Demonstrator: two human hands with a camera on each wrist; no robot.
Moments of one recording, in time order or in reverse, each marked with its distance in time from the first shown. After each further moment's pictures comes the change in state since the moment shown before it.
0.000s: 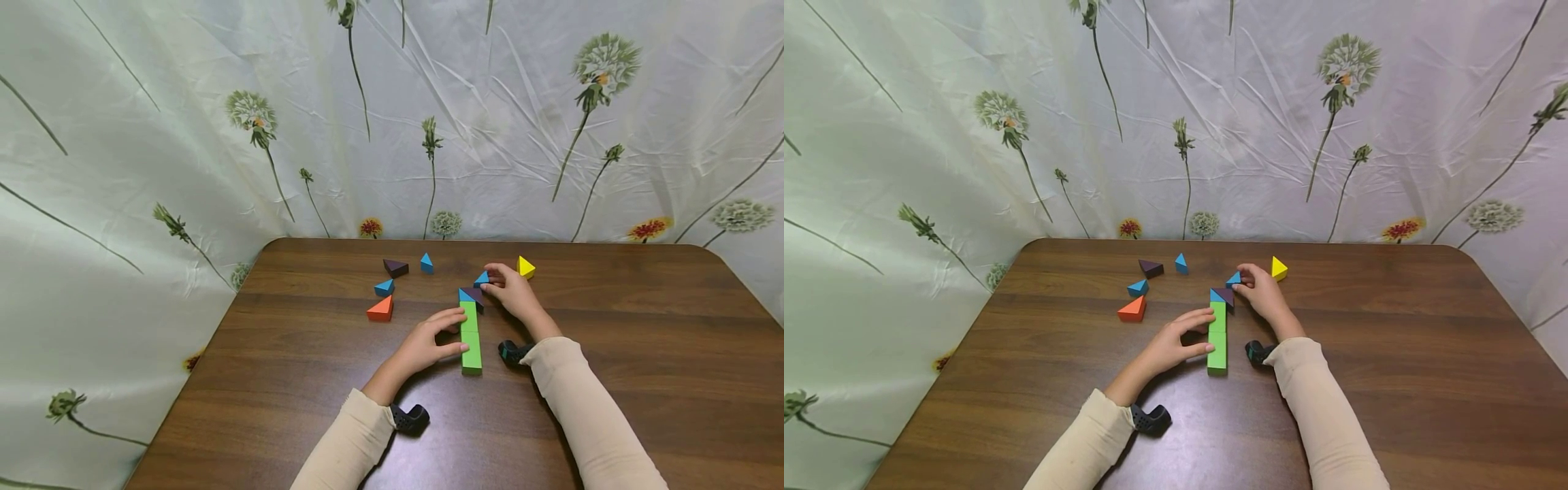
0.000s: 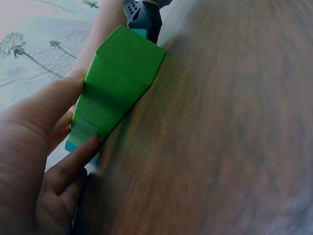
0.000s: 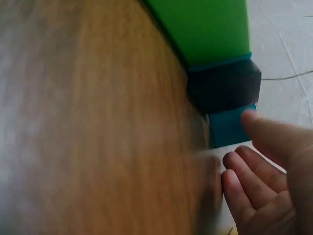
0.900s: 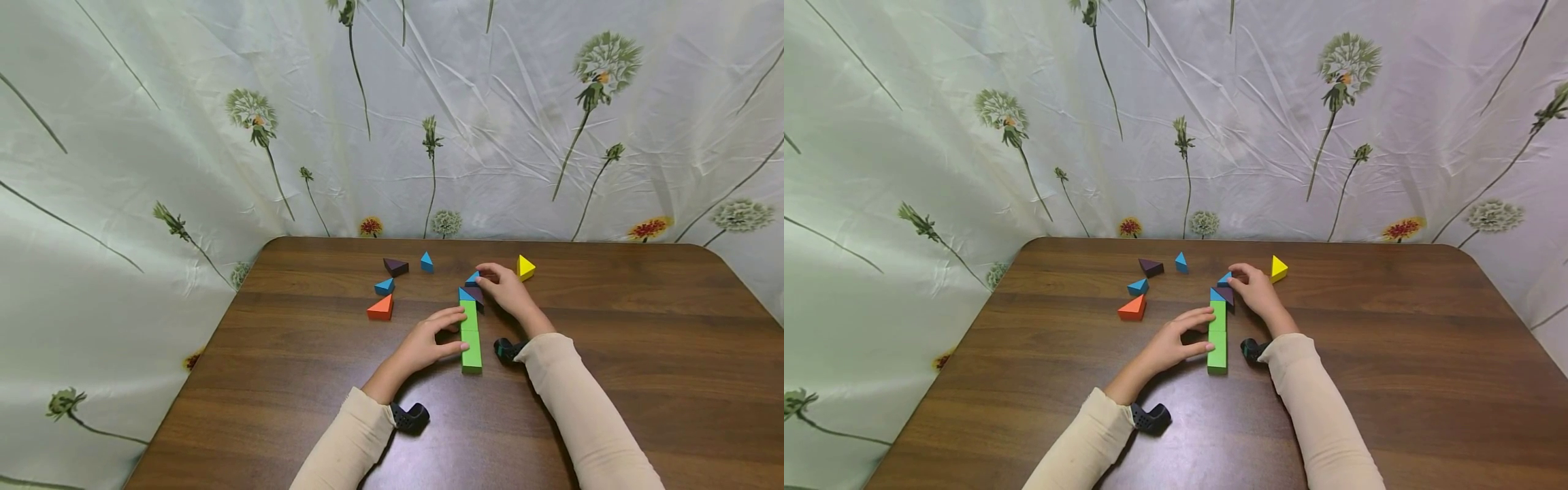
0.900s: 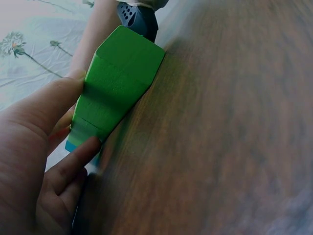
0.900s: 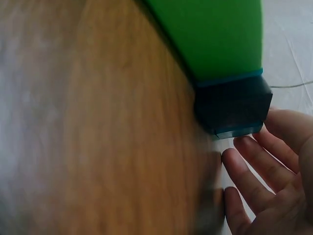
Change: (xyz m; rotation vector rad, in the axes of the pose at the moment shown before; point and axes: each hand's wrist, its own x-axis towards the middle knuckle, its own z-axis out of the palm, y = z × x) left_hand -0.001 -0.002 0.001 0.000 0.002 0.000; right_hand 0.002 -0.011 0.006 0.012 -0.008 -0.035
